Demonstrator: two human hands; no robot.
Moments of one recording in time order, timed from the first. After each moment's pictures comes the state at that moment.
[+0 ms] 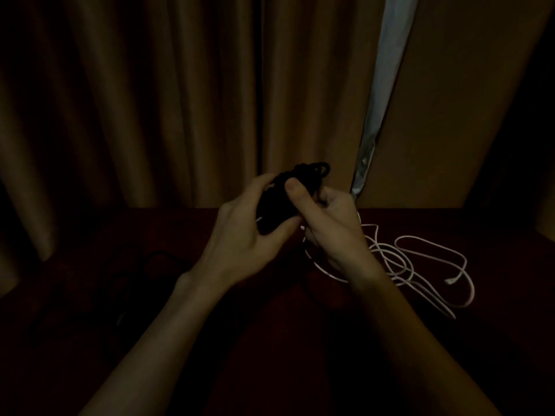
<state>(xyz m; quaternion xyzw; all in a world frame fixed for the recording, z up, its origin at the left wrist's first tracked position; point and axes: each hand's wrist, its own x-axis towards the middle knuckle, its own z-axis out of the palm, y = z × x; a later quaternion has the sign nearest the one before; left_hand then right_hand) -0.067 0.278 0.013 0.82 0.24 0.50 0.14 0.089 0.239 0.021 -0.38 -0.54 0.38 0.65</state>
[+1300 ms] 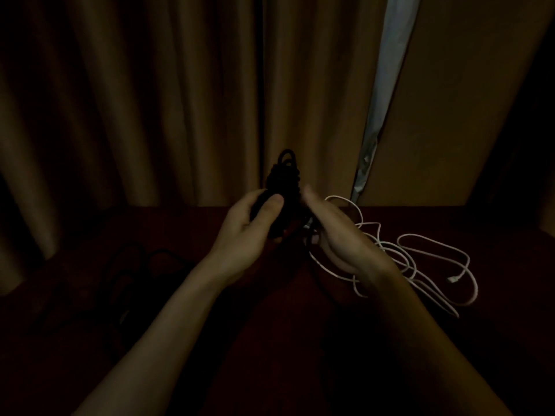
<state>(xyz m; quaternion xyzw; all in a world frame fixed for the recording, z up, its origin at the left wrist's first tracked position) -0.059 0.284 0.004 0.66 0.29 0.49 0.49 0.107 0.250 0.005 -0.43 -0.54 0.49 0.54</state>
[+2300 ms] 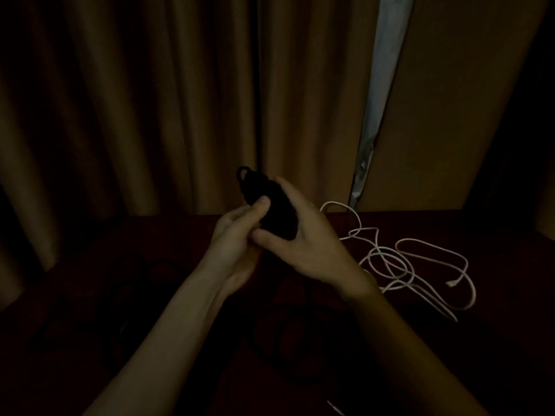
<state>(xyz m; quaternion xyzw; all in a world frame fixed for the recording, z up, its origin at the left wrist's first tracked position) -0.061 0.285 0.012 0.47 0.23 0.48 0.70 0.079 0.249 0.008 -0.49 -0.71 0.19 0.48</state>
